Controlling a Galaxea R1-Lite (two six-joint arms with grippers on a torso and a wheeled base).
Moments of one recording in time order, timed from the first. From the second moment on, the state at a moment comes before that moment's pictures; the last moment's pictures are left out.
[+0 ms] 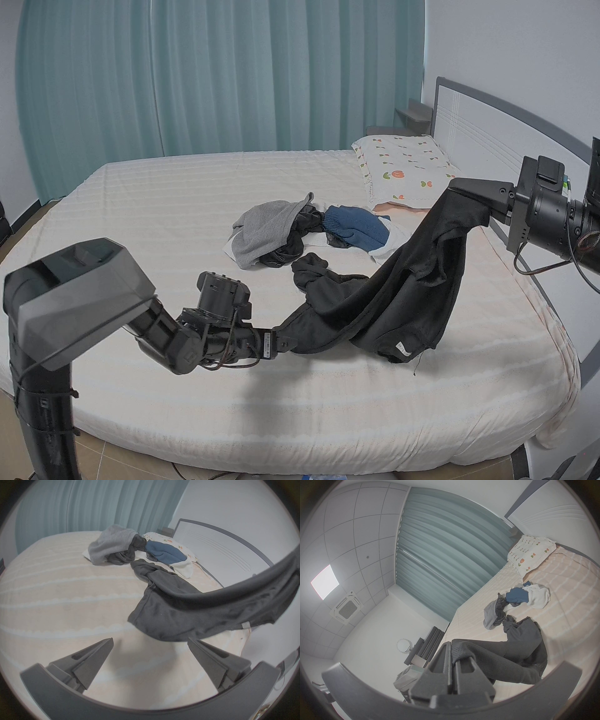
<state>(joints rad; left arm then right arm) -0.47 2.29 -1.04 -0.53 -0.13 -0.33 0.40 1.41 -0.89 -0.53 0.36 0.87</state>
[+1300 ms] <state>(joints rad) -0.47 2.28 -1.32 -0.31 0.00 -0.73 0.37 1.48 -0.86 -0.55 0.35 0.86</state>
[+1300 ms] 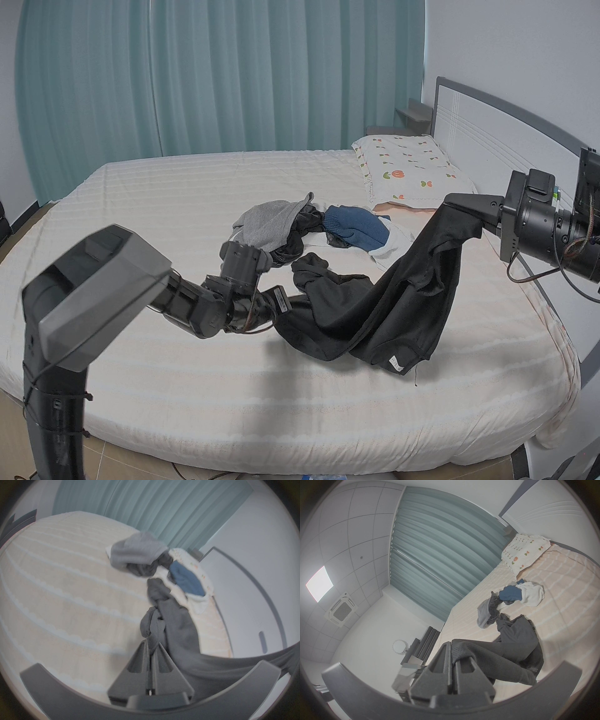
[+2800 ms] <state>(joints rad) -0.47 1.75 -0.73 -0.53 -0.13 -0.96 0.34 1.80 -0.70 -0.80 0.23 0.88</state>
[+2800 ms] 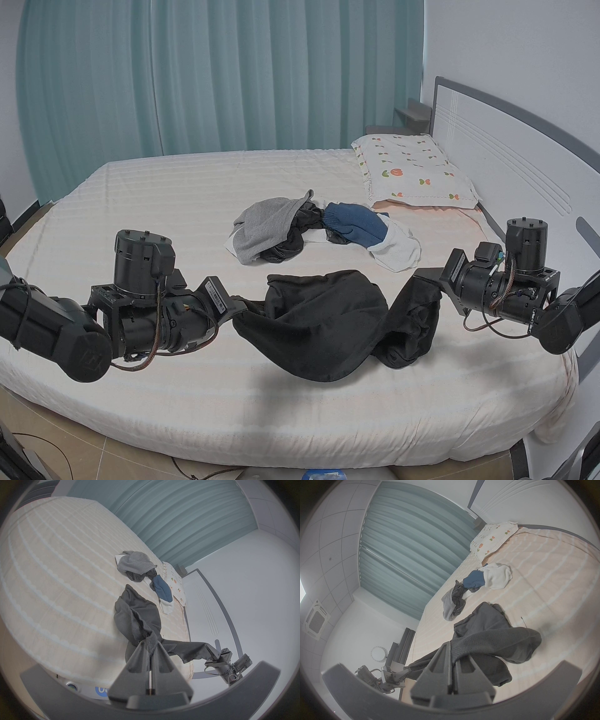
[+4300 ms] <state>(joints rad) -0.43 1.69 -0.73 -0.52 -0.12 -0.96 0.39 1.79 -0.70 -0.99 -0.03 0.87</state>
